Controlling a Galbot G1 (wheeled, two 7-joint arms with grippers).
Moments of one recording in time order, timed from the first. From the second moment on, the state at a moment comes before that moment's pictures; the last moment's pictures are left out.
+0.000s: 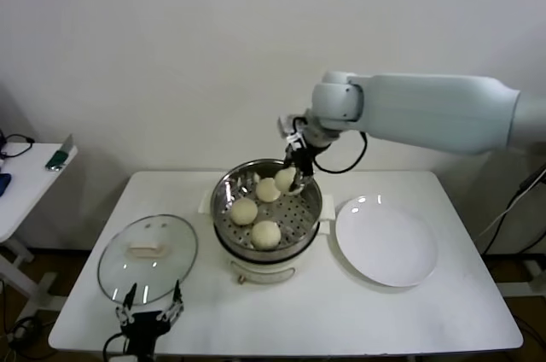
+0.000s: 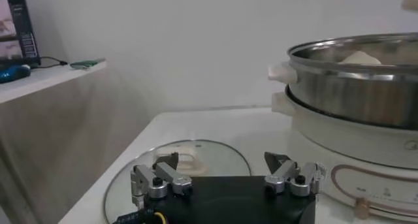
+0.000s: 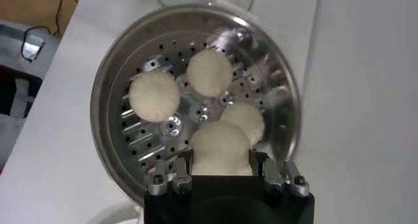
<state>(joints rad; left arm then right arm) 1.82 -1.56 -0.60 -2.13 0.02 0.12 -0.11 0.83 1.14 -1.58 1.40 0.73 -0.44 -0.83</state>
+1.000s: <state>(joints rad) 1.82 -1.55 -0.59 -2.14 -0.01 0.15 -0.11 0.70 1.14 -1.55 1.38 0.63 -0.42 -0.81</state>
